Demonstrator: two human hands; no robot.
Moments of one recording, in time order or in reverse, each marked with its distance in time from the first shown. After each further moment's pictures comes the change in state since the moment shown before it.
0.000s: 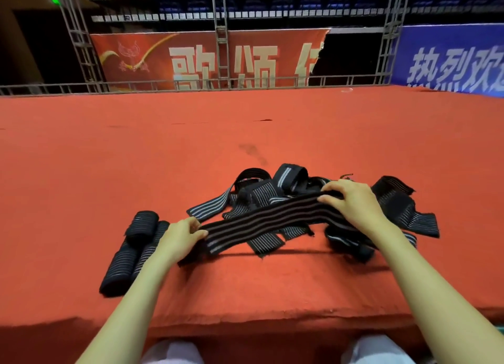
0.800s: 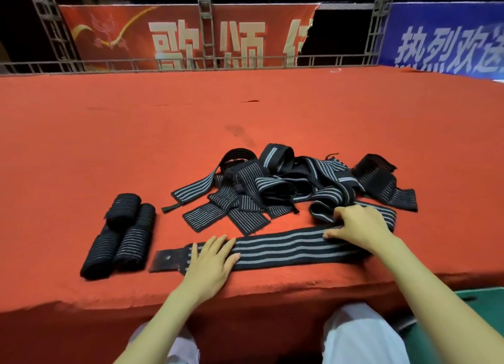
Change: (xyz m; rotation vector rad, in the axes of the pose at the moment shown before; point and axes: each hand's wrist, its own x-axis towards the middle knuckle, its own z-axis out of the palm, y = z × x) left_hand -0.079 0.020 0.096 0.295 -0.293 0.244; right_hand -0.066 0.041 0.012 -0.570 -0.409 0.112
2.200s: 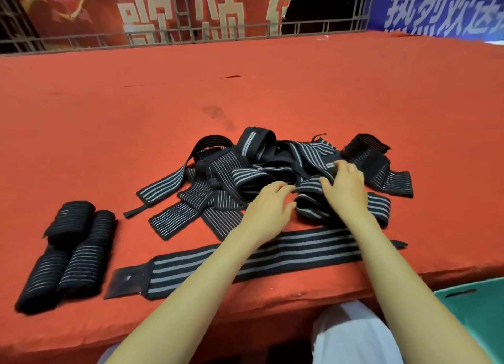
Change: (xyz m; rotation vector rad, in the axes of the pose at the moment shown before) left_hand 0.112 0.148 -0.029 -0.277 0.202 0.402; right_hand 0.062 0.009 0.026 0.611 0.246 0.403
